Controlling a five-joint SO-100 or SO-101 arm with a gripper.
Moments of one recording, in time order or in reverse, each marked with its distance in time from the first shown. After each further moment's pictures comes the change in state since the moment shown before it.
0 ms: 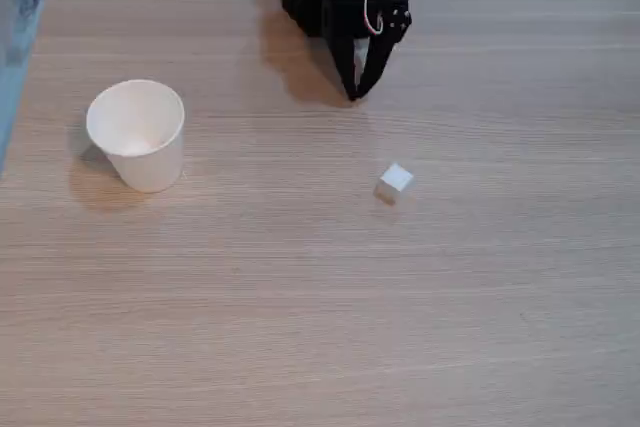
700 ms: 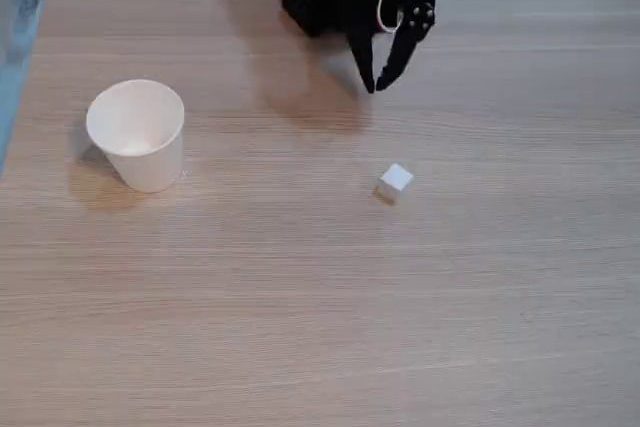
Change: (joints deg) arm -2.5 -45.8 -29.1 -10.3 23.1
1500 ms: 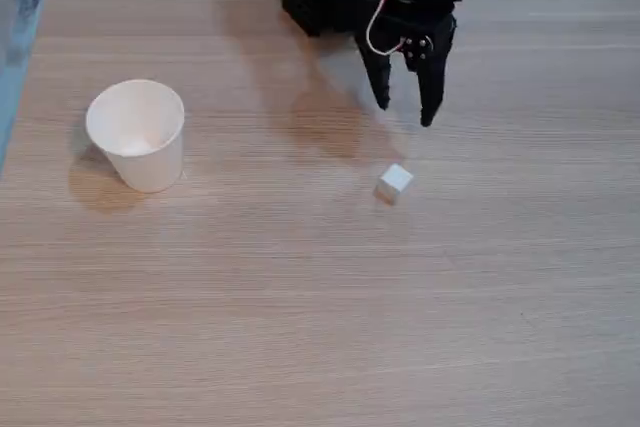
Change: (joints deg) arm -1.1 -13.5 -7.9 -5.3 28.2
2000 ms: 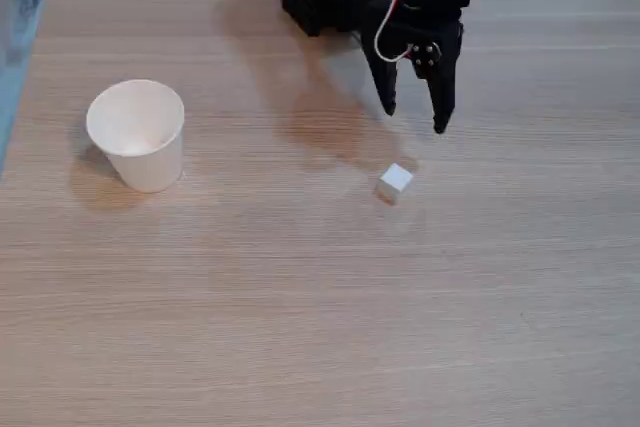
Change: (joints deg) arm -1.2 -3.9 -1.6 -1.6 -0.9
